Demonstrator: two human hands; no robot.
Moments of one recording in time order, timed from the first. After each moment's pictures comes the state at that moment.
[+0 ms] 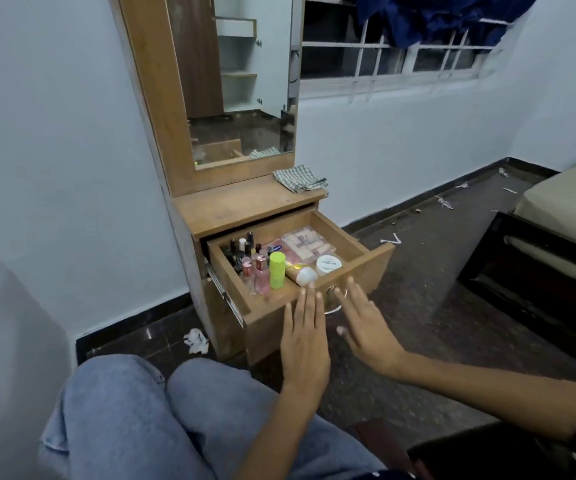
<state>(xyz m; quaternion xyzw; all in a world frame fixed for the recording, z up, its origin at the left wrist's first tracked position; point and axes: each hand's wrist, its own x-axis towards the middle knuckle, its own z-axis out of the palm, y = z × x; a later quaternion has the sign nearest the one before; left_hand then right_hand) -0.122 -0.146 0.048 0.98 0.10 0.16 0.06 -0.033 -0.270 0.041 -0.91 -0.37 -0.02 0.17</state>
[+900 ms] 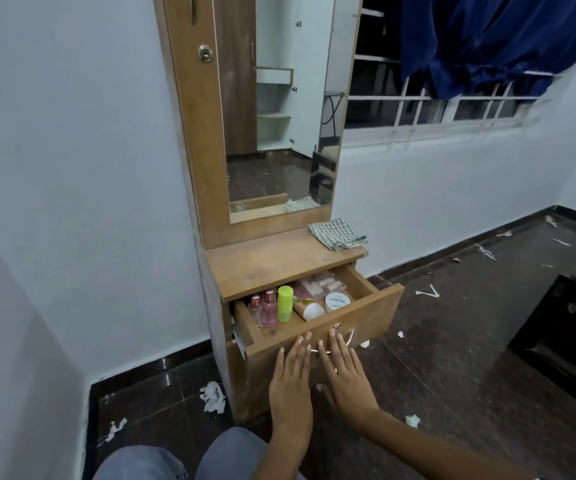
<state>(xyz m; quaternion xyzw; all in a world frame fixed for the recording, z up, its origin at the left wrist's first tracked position) -0.049 -0.038 0.020 0.99 0.15 0.03 -0.07 0.042 -0.149 -0.018 -0.91 -0.40 -0.09 0.01</state>
